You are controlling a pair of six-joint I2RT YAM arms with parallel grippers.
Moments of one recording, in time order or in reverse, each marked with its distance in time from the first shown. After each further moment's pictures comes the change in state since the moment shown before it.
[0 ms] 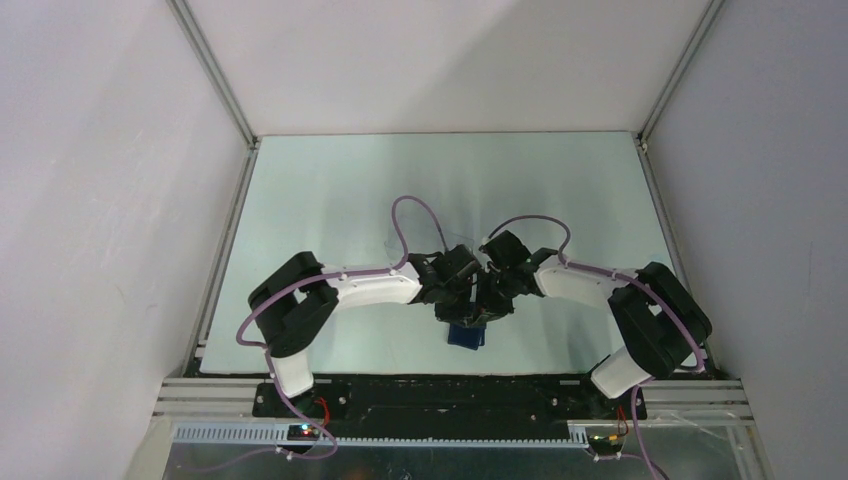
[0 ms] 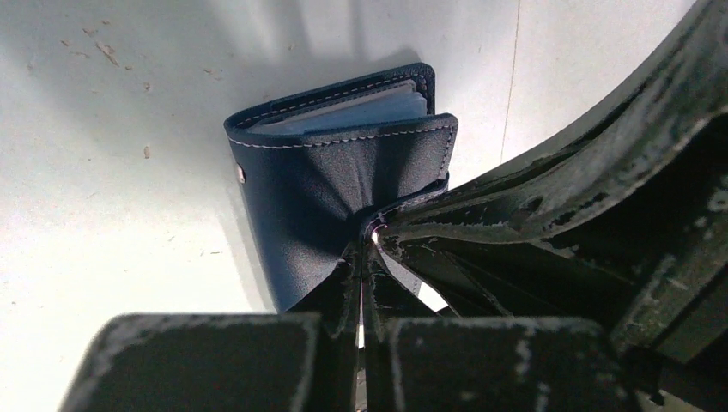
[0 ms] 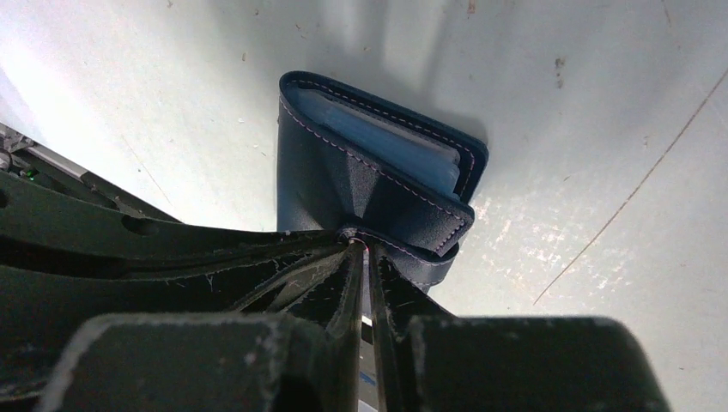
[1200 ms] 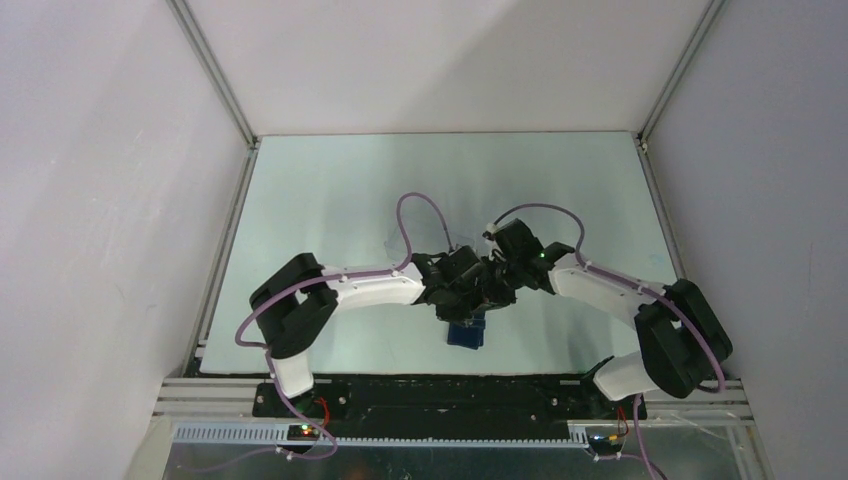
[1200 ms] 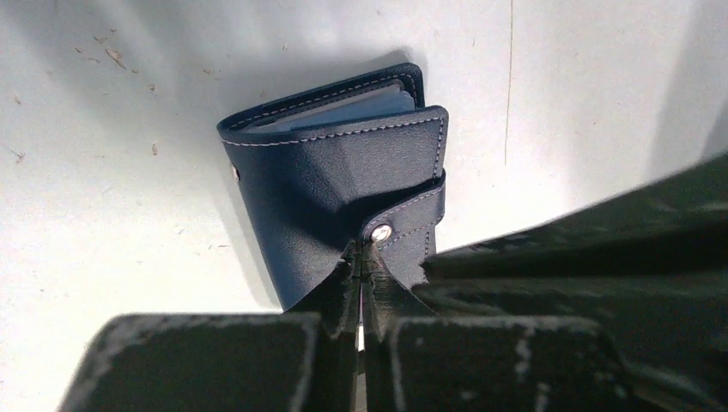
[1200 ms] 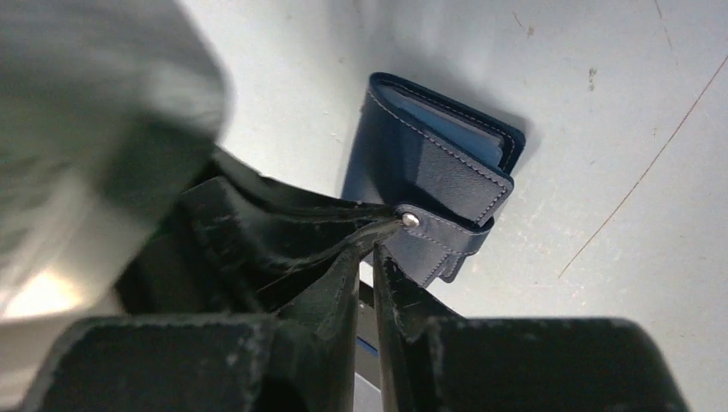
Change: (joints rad) left arm -0.026 0.002 0.038 -0.050 -0.054 0.043; right arm -0.013 -0.090 0.038 -0.047 -0.024 -0.010
